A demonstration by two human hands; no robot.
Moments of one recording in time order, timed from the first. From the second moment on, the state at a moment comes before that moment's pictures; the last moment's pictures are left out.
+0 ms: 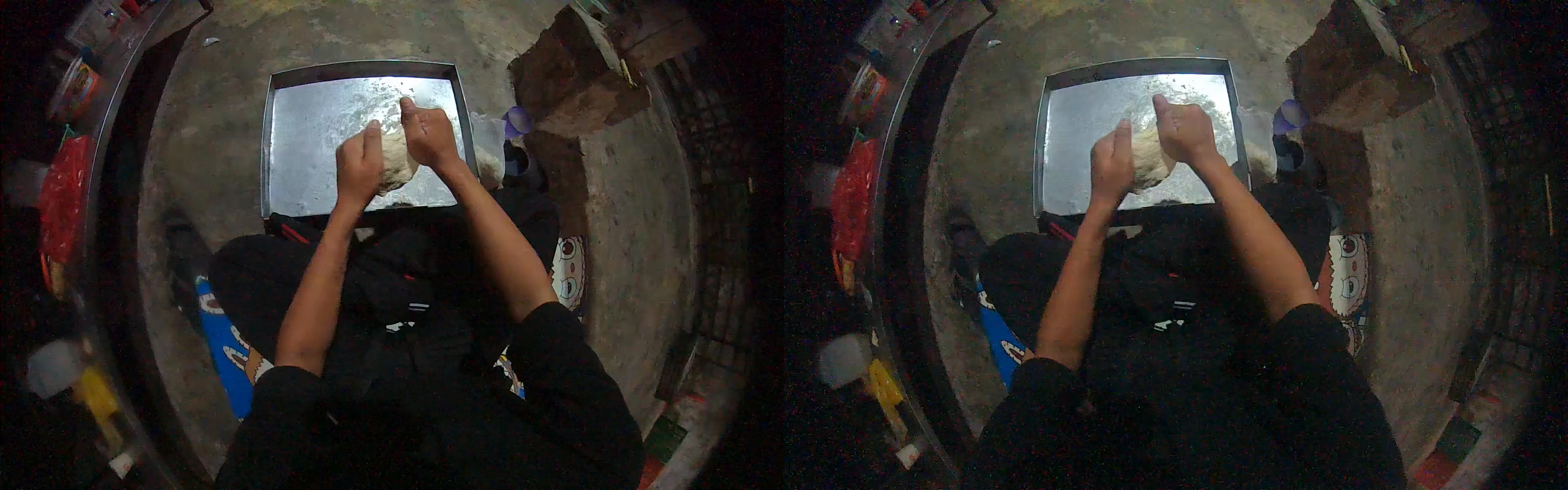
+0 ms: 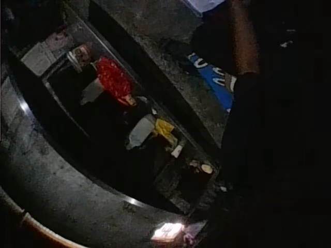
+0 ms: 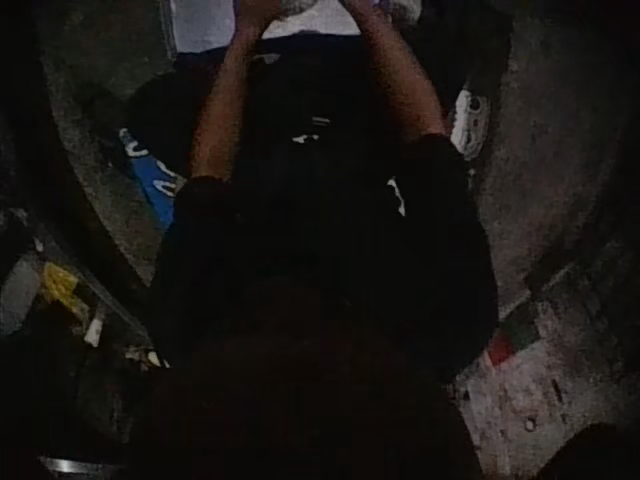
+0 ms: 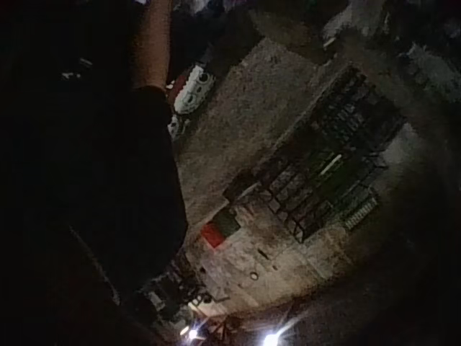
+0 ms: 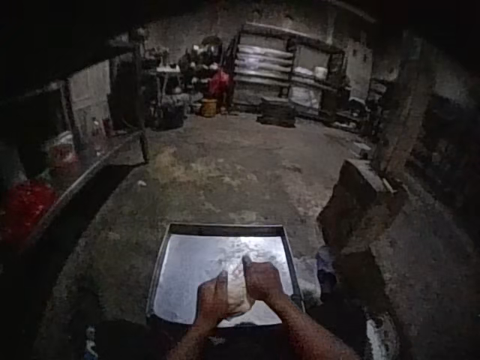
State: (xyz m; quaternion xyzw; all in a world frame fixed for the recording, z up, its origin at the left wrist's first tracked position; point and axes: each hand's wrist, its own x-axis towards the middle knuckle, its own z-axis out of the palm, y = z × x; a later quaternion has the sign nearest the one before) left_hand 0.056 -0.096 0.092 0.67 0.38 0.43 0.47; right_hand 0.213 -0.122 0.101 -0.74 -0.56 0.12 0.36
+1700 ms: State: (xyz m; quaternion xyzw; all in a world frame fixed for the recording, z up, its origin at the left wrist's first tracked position) left_hand 0.019 -0.030 0.050 0.46 0.53 0.44 0.56; right_hand 0.116 -0.122 0.127 -0.64 -0.60 0.10 0.47
